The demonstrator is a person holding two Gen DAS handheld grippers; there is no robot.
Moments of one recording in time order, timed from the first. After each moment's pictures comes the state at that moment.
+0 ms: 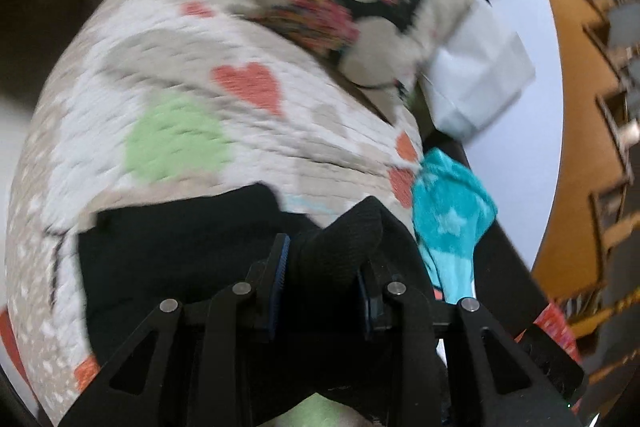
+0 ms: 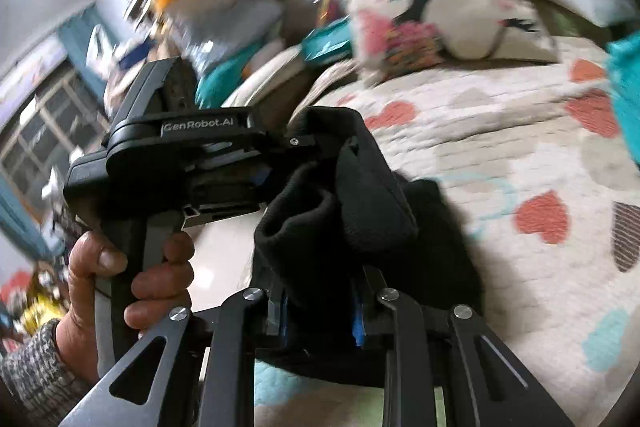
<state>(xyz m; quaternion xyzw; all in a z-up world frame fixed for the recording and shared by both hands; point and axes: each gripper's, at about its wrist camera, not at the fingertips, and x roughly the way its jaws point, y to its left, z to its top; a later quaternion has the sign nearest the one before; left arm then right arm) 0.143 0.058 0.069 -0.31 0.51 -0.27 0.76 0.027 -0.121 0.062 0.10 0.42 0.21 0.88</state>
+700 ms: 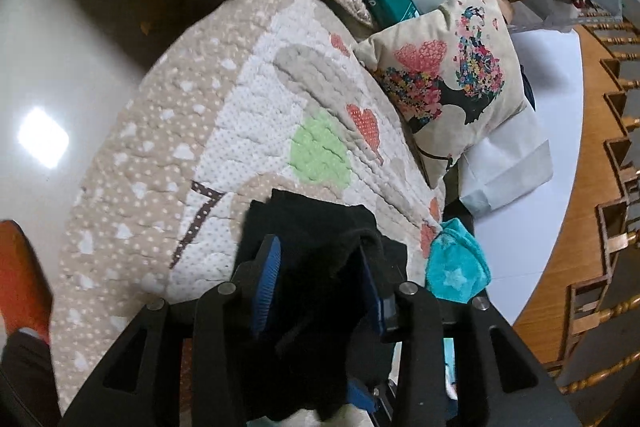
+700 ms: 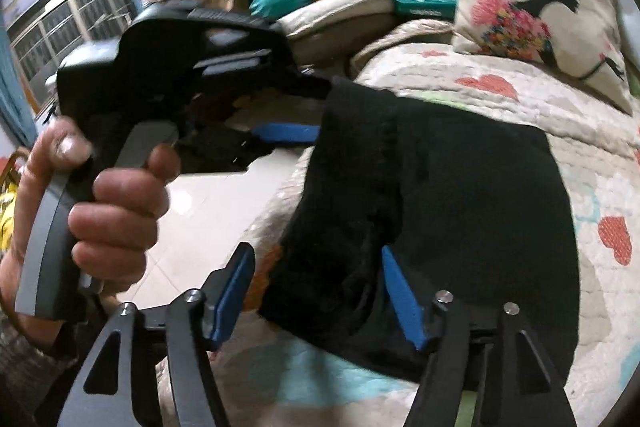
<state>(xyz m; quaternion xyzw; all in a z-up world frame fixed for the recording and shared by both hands) 0.112 0.167 0.035 -0.42 0.50 -0.17 0.74 0.007 -0.015 0.011 -0.05 0.44 0.27 0.85</state>
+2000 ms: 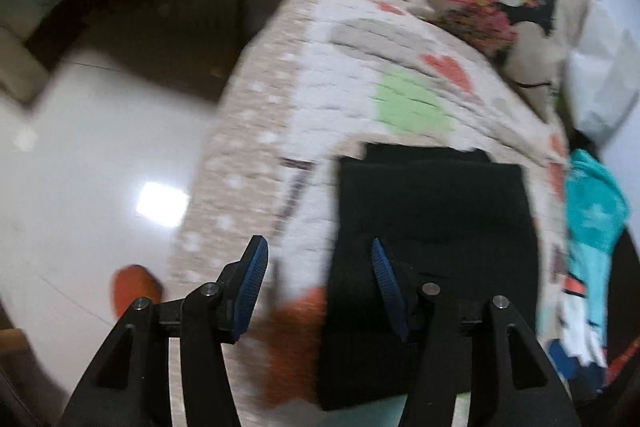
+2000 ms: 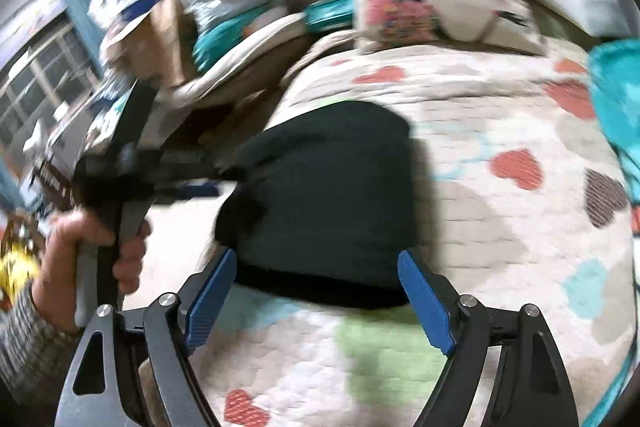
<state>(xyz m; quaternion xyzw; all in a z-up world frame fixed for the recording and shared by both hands) 0.088 0.138 0.034 -0.16 0.56 -0.02 0.82 -0.027 -0.136 0.049 0.05 0.44 0.18 0.88</state>
